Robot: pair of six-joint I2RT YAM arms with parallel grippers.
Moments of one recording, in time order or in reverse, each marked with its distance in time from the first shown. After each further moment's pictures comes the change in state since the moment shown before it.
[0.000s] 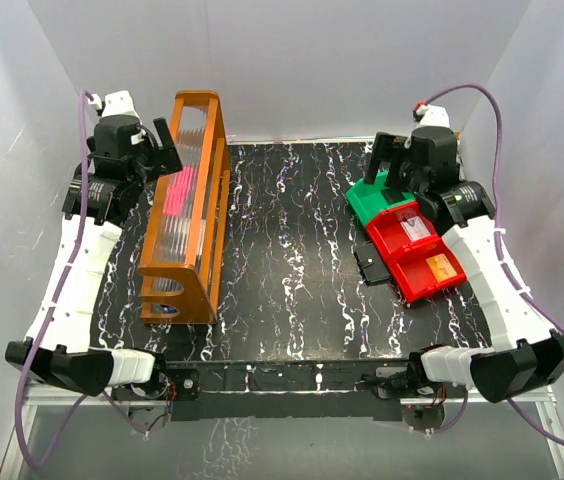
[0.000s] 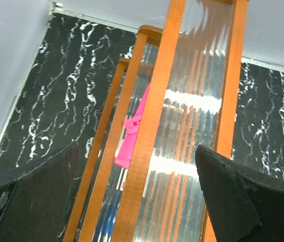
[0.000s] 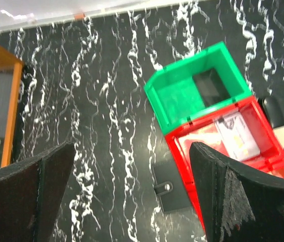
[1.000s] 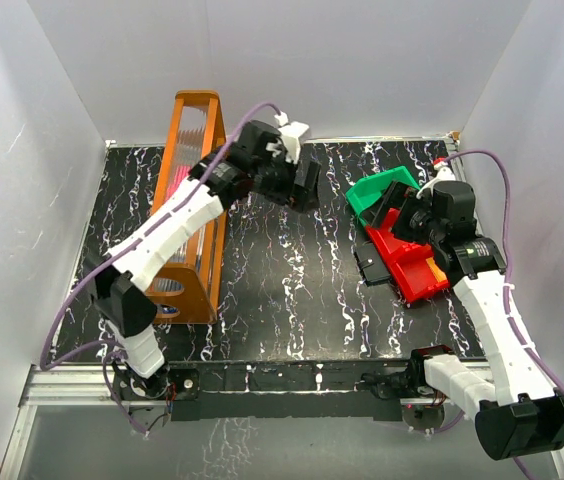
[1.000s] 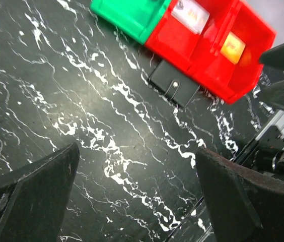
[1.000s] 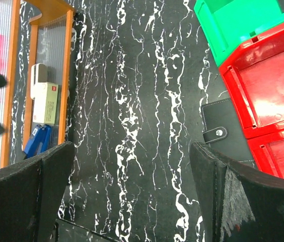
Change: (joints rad) left arm -0.444 0.413 0.199 0.048 0.632 0.061; right arm -0.148 -0.329 -0.480 0.081 -0.414 0.221
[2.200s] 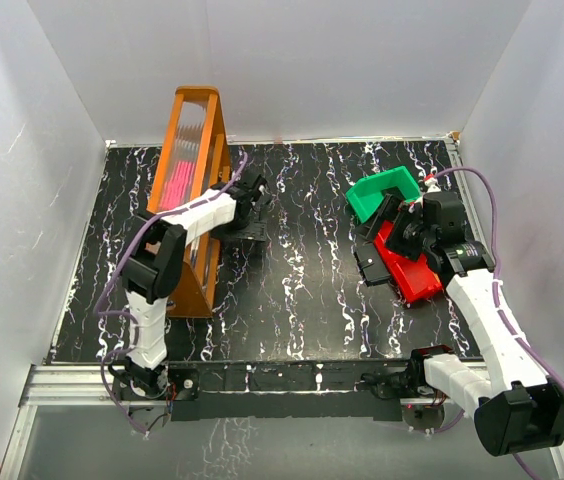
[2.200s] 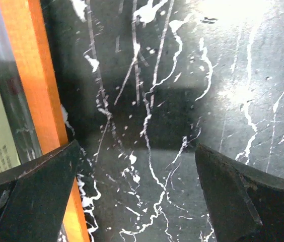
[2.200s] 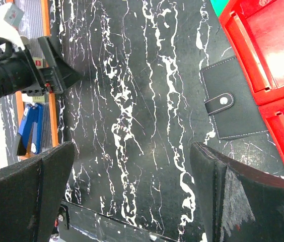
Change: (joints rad) left arm 0.153 0.327 -0.338 0.039 -0.503 -0.160; right arm -0.005 0.021 -0.113 -0.005 -0.053 0.080
